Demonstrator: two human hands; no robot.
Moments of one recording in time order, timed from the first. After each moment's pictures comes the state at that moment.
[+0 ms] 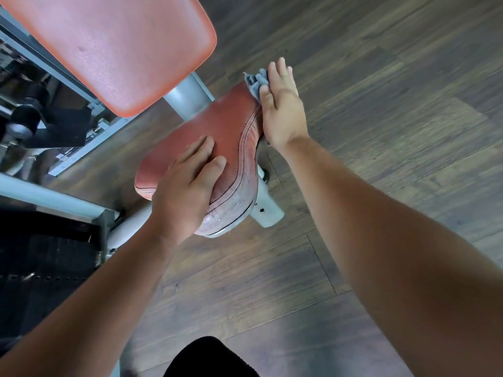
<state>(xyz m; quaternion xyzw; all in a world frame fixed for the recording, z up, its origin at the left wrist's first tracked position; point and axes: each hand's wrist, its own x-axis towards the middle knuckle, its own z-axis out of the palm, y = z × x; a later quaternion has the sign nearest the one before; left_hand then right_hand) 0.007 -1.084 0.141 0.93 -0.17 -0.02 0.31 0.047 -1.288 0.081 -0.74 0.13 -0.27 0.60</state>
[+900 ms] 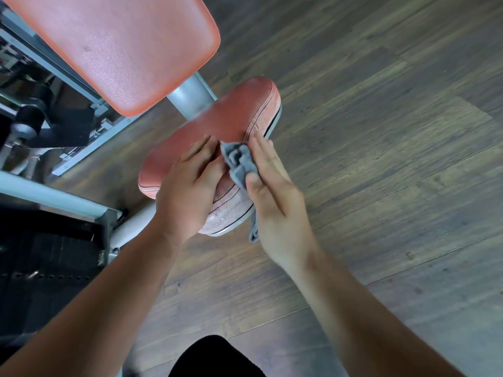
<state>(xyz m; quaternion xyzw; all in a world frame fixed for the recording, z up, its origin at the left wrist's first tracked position) 0.022 -1.079 0.136 0.93 -0.21 -0.05 0.29 -0.090 -1.204 0.091 -0.65 0.04 -0.25 0.72</state>
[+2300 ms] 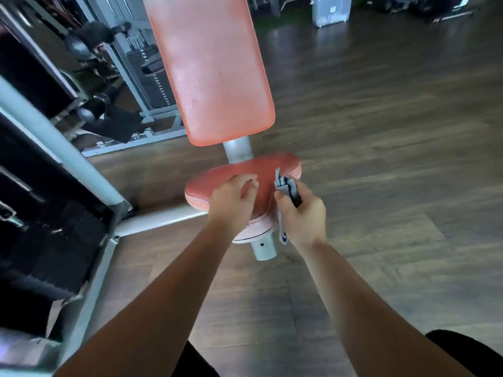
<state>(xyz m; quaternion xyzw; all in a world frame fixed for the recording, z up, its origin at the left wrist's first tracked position) -0.045 -1.111 0.196 0.93 -0.12 0.09 0.33 -0.101 -1.250 0.161 -0.71 0.12 -0.19 0.67</state>
